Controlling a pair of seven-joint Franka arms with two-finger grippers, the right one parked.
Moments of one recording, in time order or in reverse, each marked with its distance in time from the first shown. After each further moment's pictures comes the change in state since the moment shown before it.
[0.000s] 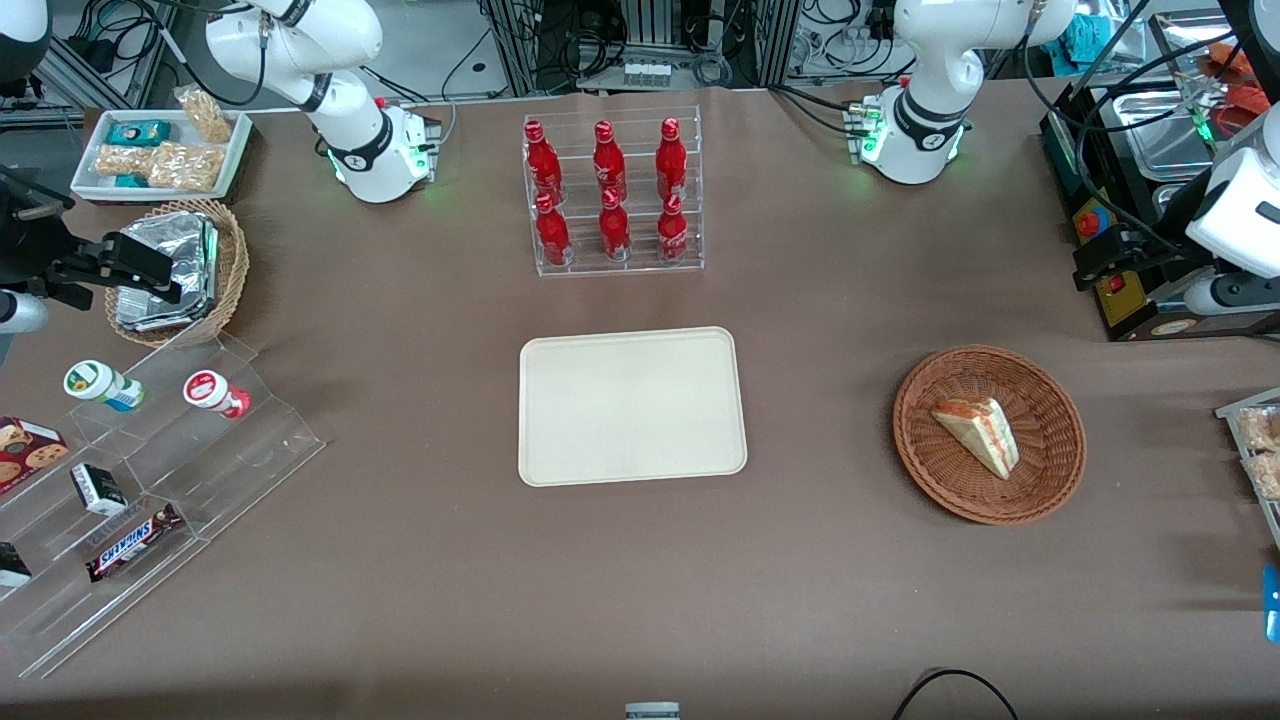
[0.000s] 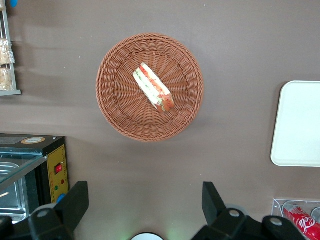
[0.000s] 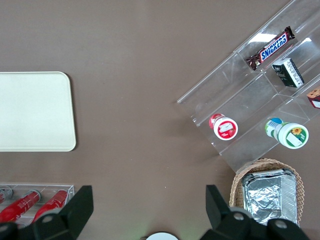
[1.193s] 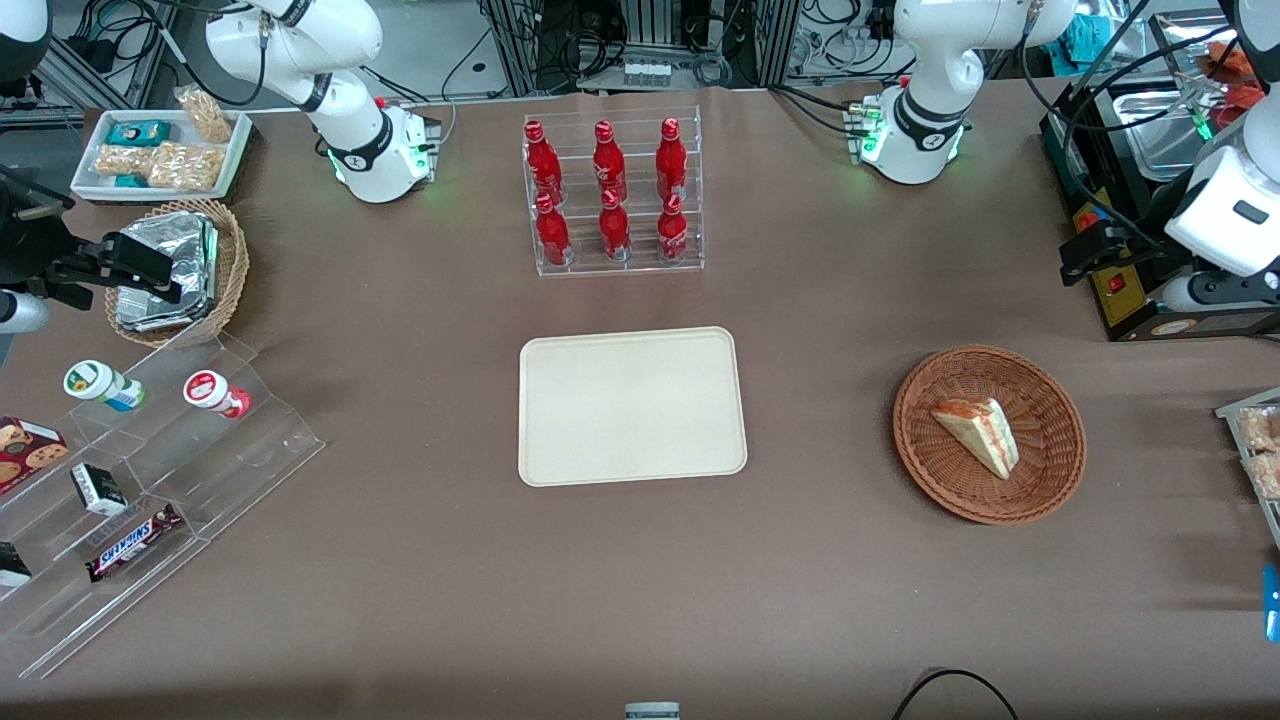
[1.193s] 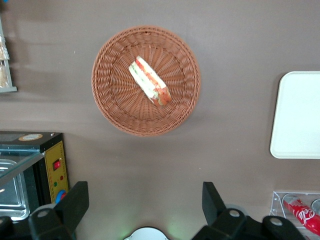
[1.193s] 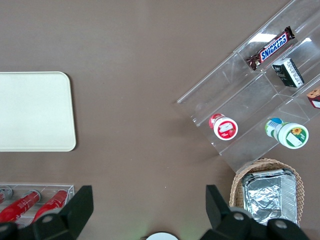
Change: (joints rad) arm -0.005 0.003 -0.011 -0.013 0.000 -0.025 0.000
